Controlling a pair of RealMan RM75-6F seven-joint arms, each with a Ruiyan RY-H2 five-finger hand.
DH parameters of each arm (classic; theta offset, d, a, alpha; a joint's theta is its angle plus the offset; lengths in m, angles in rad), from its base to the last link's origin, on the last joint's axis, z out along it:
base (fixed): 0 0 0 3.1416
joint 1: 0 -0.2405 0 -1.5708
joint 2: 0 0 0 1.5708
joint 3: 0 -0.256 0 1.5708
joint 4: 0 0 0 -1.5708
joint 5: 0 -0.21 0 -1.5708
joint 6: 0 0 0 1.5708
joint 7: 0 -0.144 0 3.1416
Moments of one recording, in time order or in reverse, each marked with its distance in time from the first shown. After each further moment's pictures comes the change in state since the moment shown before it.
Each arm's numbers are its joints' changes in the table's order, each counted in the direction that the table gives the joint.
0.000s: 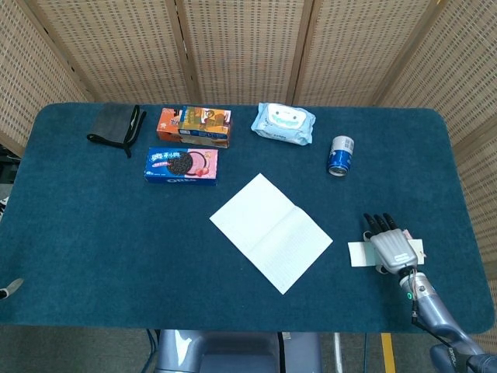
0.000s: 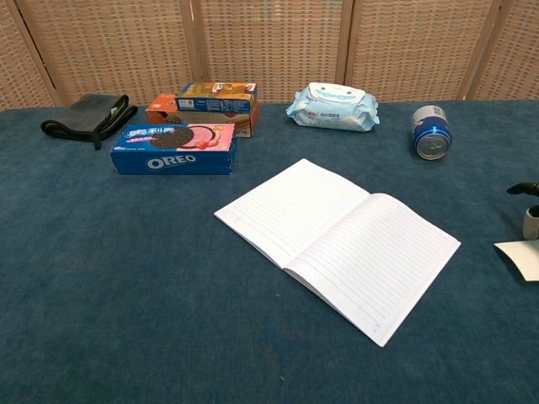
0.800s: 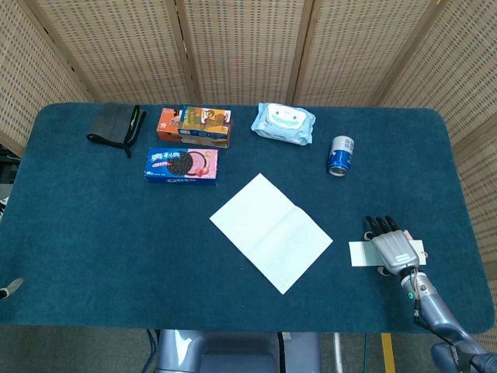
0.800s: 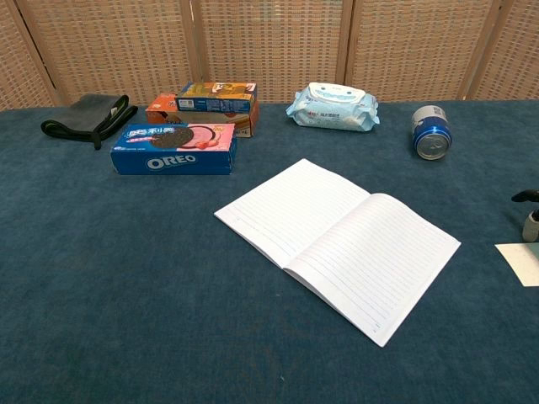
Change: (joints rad) left arm 0.001 0.000 0.001 -0.002 0.002 0.003 -0.006; right arm -0.010 -0.025 -0.005 -0.040 -0.053 0.065 0.048
